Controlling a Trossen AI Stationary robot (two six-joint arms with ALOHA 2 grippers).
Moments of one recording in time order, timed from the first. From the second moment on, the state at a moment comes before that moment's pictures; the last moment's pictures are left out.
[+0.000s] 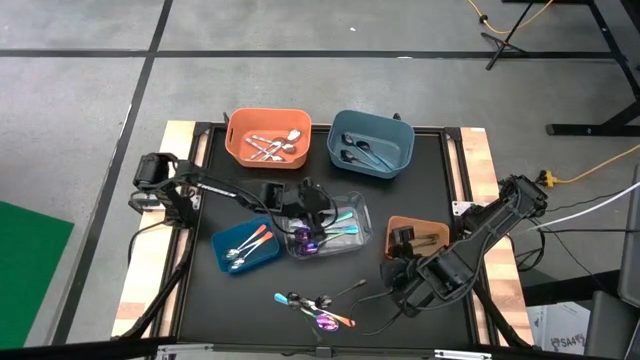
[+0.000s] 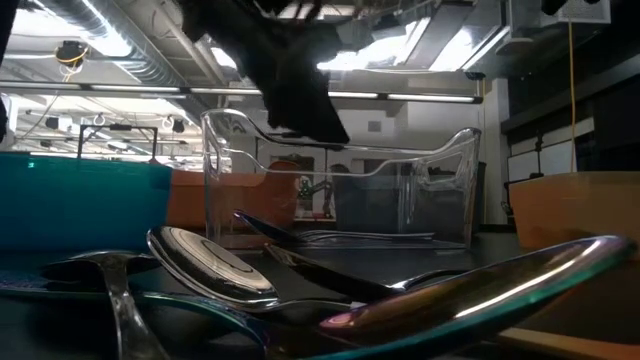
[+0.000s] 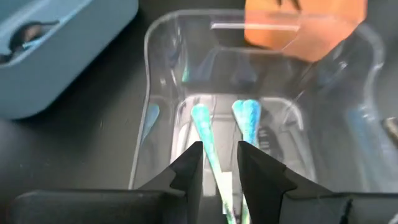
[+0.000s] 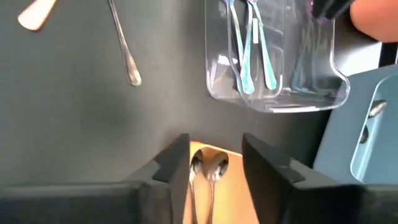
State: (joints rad) left arm -0.04 1.72 1.11 -0.14 -0.22 -0.22; right arm 0.71 1.66 1.57 -1.34 0.43 0.44
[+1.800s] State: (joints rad) left arm -0.51 1.38 1.11 -0.21 -0.31 -0.31; right arm 0.58 2.11 1.57 -0.64 0.10 0.13
